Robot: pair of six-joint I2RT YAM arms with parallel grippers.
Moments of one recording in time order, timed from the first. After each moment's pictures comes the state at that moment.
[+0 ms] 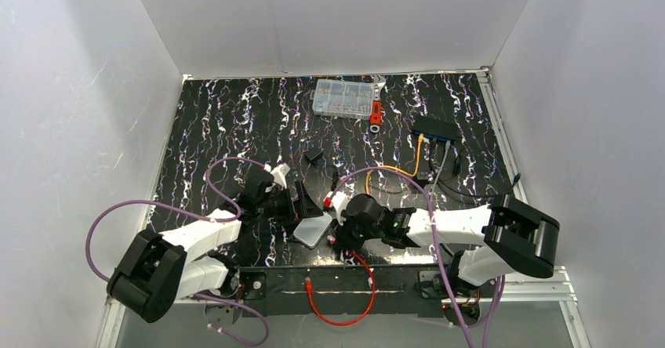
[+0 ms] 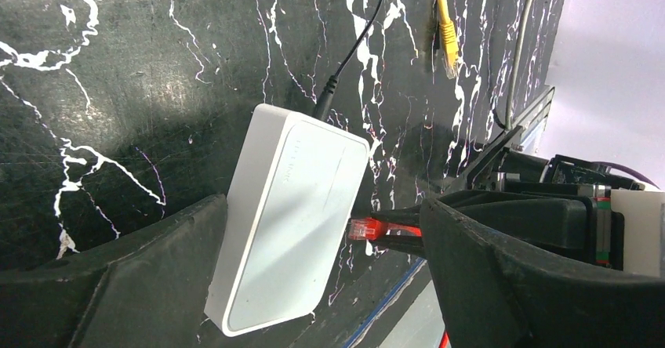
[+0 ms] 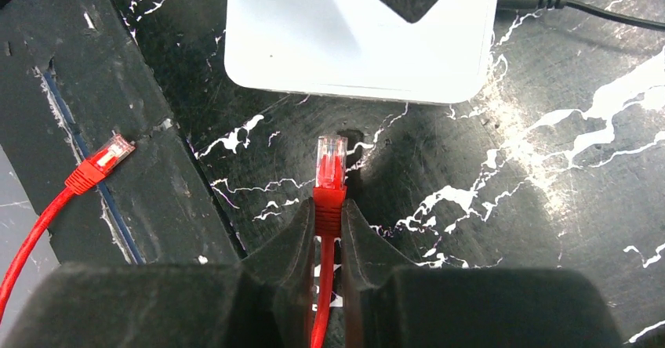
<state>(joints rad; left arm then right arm) -0.51 1.16 0.33 0.06 0.47 -0.78 1.18 1.41 0.57 0.08 -0.14 0.23</state>
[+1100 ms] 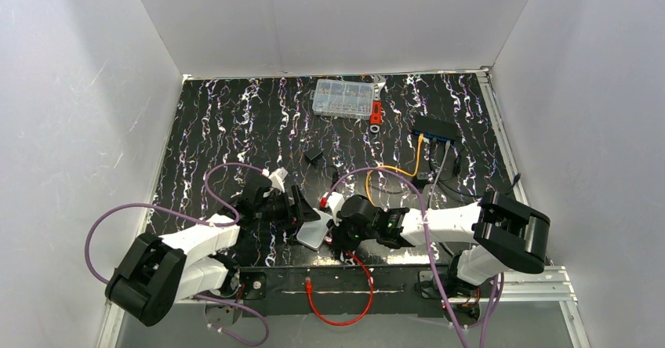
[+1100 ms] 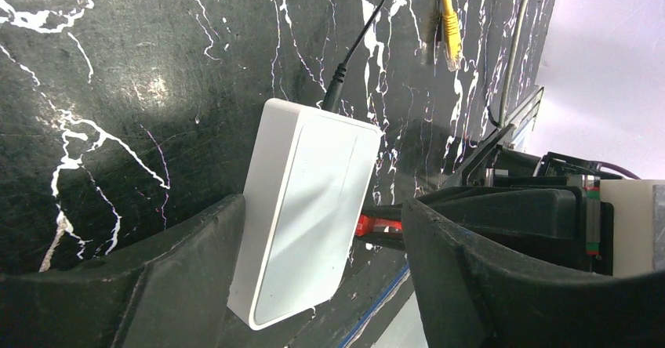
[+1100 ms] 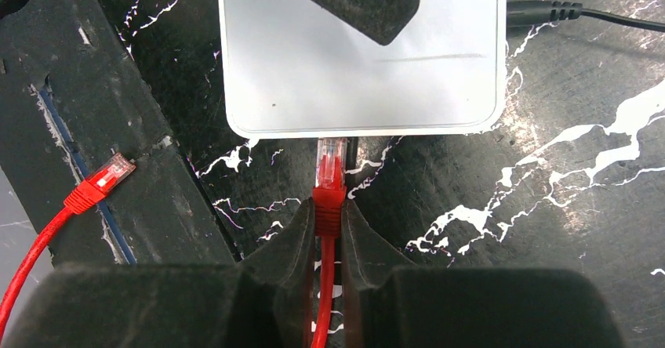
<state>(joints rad) -0.51 1.13 0.27 0.12 0.48 -0.82 1.19 1.47 0.59 0.11 -0.12 0.27</state>
